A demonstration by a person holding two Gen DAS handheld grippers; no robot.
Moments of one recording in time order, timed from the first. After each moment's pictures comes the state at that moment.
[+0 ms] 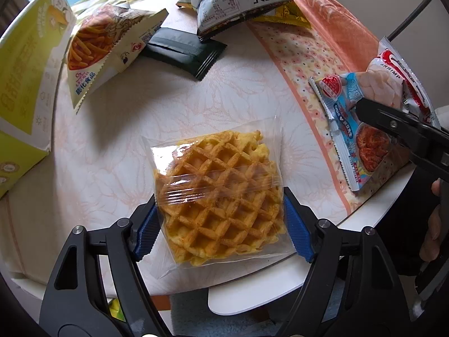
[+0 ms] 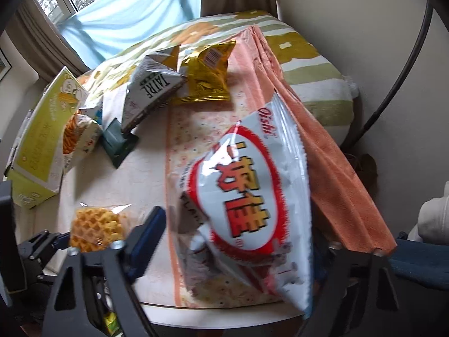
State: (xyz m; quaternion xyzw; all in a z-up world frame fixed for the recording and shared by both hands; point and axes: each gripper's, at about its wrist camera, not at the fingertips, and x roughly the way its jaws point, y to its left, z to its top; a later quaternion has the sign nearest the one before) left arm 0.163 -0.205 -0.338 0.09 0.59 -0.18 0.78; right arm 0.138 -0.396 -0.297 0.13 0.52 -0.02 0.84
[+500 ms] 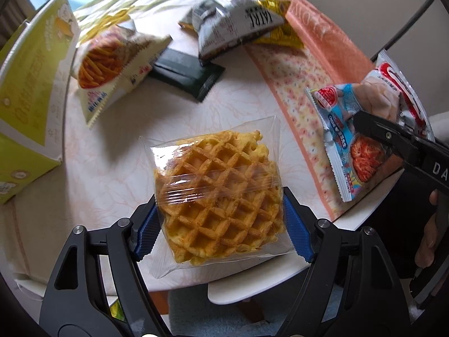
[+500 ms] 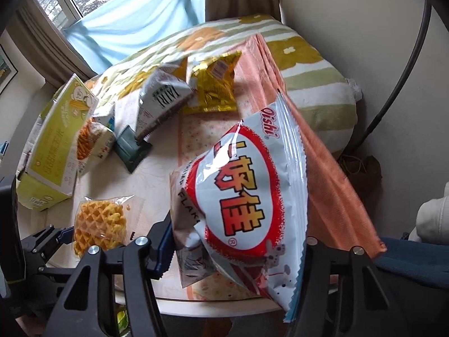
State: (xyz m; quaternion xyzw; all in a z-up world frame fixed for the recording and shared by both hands) left arm 0.164 -0.191 -0.306 0.07 0.57 -0.18 0.80; right arm 0.130 -0.401 -0.273 0.15 0.50 0.00 0.85
